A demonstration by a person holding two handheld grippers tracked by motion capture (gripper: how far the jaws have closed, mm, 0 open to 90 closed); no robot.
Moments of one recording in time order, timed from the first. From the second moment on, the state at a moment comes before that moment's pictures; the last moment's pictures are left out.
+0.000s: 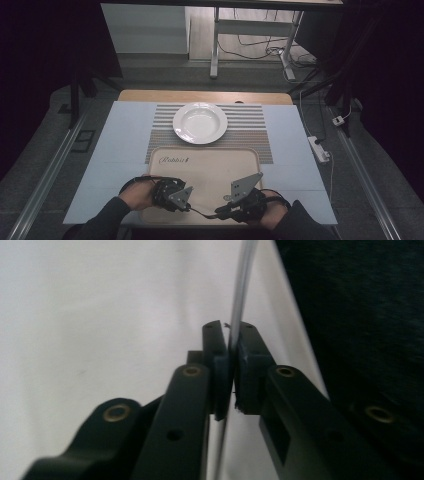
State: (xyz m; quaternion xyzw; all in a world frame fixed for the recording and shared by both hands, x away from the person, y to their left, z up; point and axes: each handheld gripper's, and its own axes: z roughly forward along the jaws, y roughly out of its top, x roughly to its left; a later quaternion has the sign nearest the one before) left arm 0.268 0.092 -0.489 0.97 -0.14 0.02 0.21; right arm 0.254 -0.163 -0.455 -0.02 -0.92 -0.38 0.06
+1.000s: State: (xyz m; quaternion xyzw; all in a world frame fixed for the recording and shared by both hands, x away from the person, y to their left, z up) left arm 0.298 0.132 -0.482 0.94 0.27 -0.03 0.21; right arm 0.248 -0.226 -0.446 -0.23 -0.88 -0.40 -0.10
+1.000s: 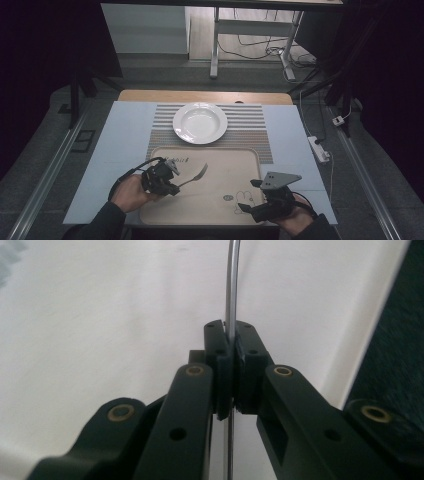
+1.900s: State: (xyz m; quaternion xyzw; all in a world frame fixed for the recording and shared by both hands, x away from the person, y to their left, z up) left arm 0.301 0.165 -0.500 0.82 0.55 -0.04 0.19; right arm 0.227 -0.264 -0.455 -0.28 -0.87 -0.39 -0.10
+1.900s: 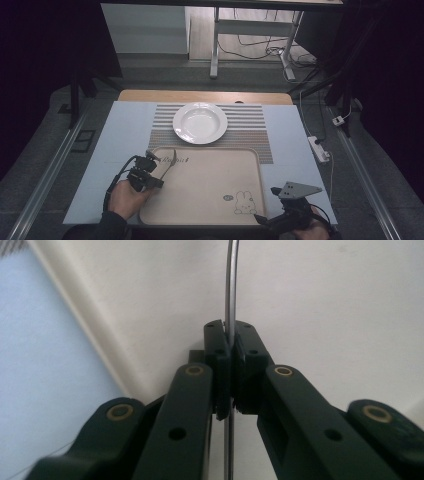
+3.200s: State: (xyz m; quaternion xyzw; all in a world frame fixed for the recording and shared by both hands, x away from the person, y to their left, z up) left arm 0.330 0.124 -0.509 0.88 0.43 -0.02 0.21; right arm 0.217 -0.277 -0.455 -0.32 -0.85 -0.40 -0.09
